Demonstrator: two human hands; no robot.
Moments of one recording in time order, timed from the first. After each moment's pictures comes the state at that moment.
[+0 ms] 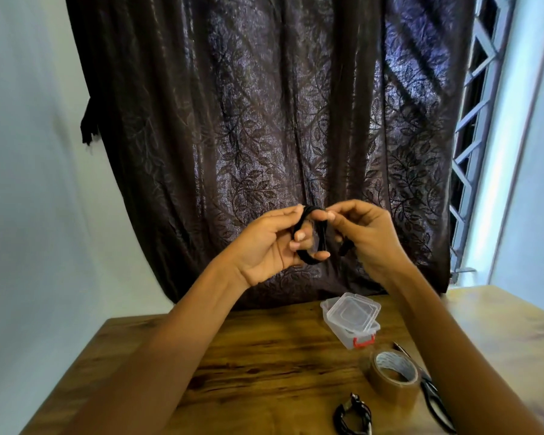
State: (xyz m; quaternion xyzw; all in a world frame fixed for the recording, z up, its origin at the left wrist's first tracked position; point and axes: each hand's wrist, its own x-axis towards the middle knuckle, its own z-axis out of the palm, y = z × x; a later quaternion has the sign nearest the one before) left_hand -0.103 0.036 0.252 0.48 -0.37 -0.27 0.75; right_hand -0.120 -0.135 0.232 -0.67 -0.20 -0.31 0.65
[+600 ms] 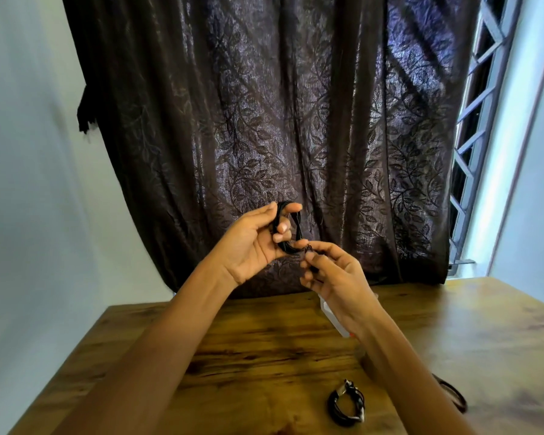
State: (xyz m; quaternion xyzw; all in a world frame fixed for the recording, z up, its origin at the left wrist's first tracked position) left_hand -0.089 0.040 0.229 0.46 -0.31 -0.22 0.80; right_hand -0.137 -0.100 0.169 -0.55 -0.10 -0.14 0.82
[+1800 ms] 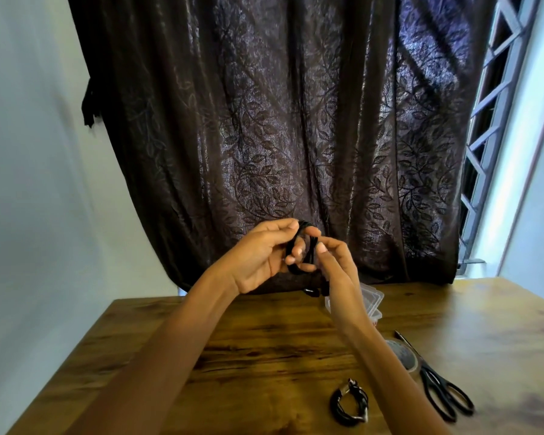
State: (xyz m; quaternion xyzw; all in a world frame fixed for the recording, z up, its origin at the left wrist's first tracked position) left_hand -0.099 0.037 0.219 0.57 -0.34 -0.21 0.72; right_hand -0.124 -0.089 0.150 -0.61 -0.08 -0.28 0.74
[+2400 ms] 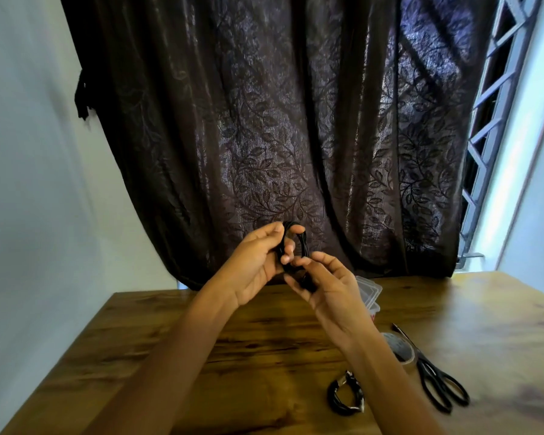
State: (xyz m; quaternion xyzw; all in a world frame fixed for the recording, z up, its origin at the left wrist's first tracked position) left_hand -0.094 0.032 0.192 0.53 -0.26 -0.16 0.79; right_hand -0.136 -0.085 0.143 -0.41 -0.06 -0.12 0.90
